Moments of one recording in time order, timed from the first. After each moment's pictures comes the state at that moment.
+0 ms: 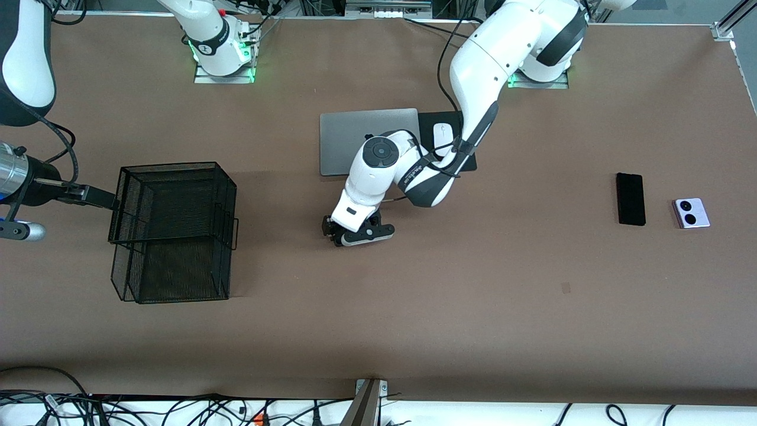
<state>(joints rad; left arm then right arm) -0.64 1.06 -0.20 -1.09 0.14 2.54 -1.20 0.02 0.31 -0.07 -1.41 0.04 1.64 0.10</state>
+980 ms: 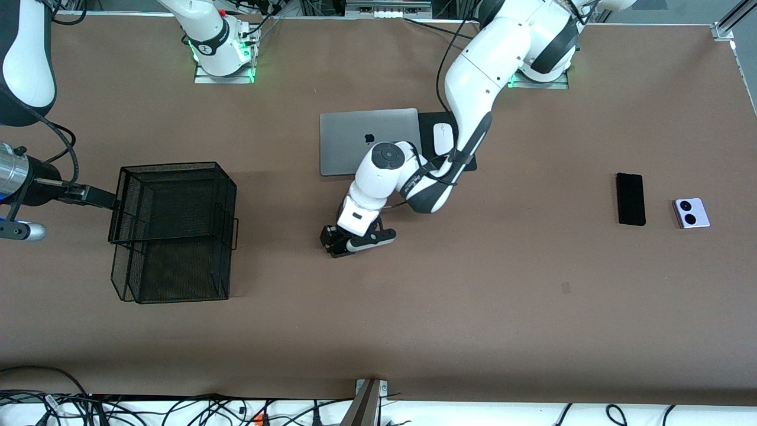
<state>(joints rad) -0.68 1.13 -0.15 -1.08 0.14 2.70 -1.23 0.02 0.31 -0.07 -1.41 0.04 1.64 0.10</state>
